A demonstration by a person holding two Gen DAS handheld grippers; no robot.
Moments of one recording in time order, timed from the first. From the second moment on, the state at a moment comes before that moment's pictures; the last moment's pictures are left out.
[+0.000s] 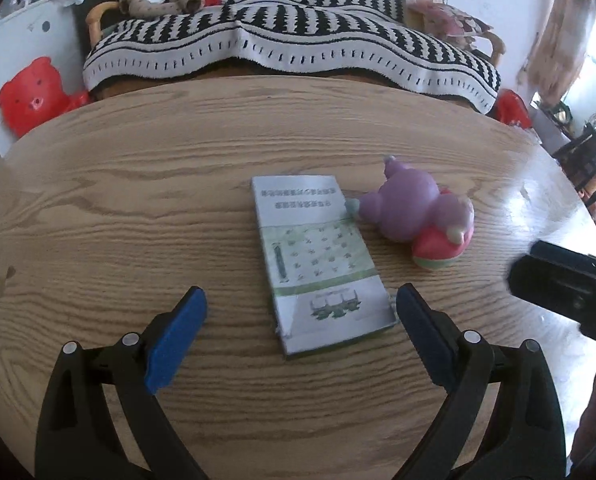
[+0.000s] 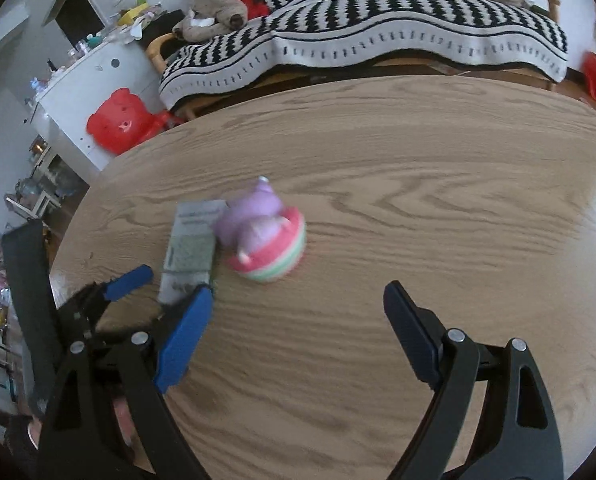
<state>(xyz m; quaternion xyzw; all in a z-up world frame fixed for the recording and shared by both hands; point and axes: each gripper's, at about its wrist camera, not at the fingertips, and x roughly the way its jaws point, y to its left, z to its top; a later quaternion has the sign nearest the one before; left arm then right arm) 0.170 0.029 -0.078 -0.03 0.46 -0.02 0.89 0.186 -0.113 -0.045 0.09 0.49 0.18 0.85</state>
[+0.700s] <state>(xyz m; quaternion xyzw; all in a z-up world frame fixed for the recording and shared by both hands) 0.166 0.028 -0.076 0.01 0.44 0.00 0.90 0.228 -0.070 -0.063 0.06 0.49 0.21 0.85</state>
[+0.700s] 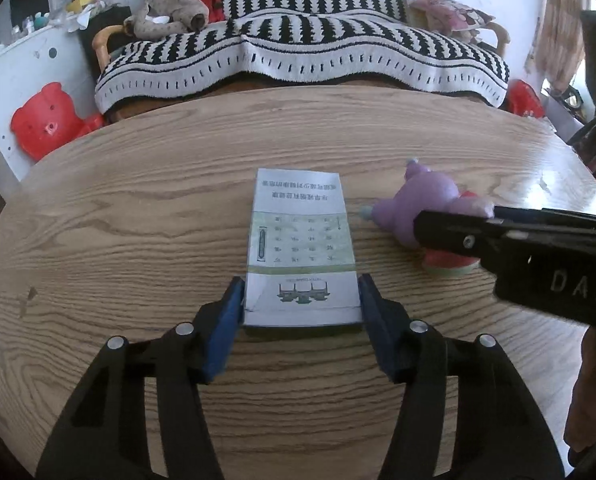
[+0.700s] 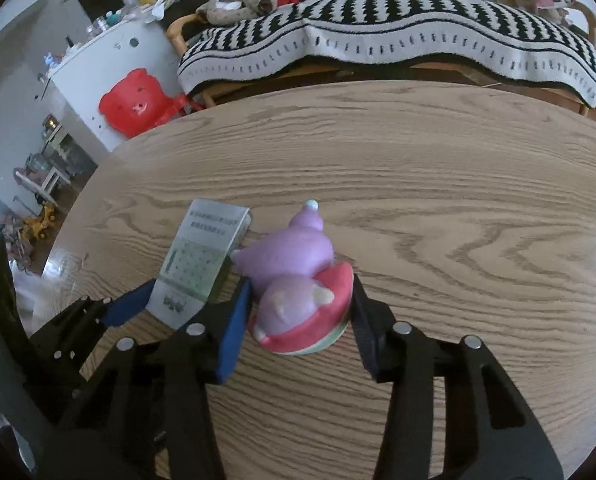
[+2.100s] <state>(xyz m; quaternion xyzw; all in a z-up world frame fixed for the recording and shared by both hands) 0.036 -0.313 -0.015 0.10 0.39 -0.25 0.88 -0.082 -0.494 0.032 0.14 0.38 -0.10 0.91</state>
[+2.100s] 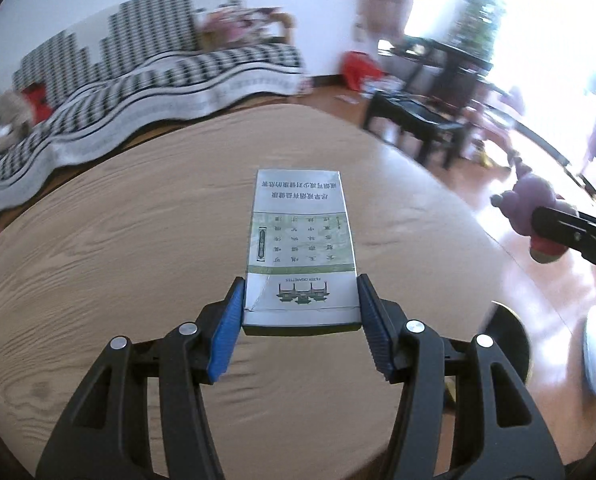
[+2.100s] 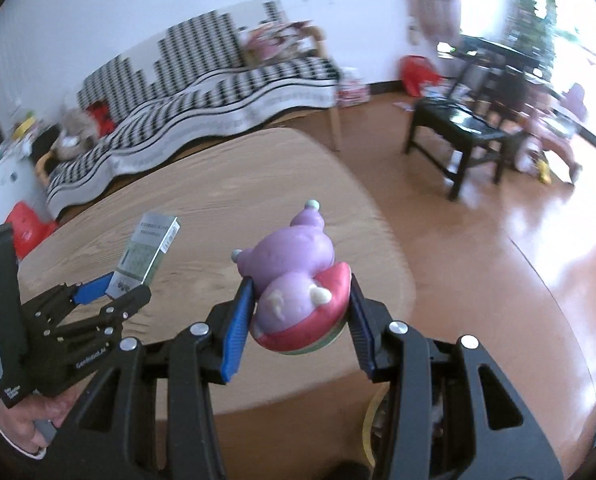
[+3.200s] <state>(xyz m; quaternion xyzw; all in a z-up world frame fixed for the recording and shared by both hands) -0.083 -0.491 -0.097 0.22 0.43 -0.46 0.75 -0.245 -0.631 -0.057 0.23 0.41 -0.24 0.85</state>
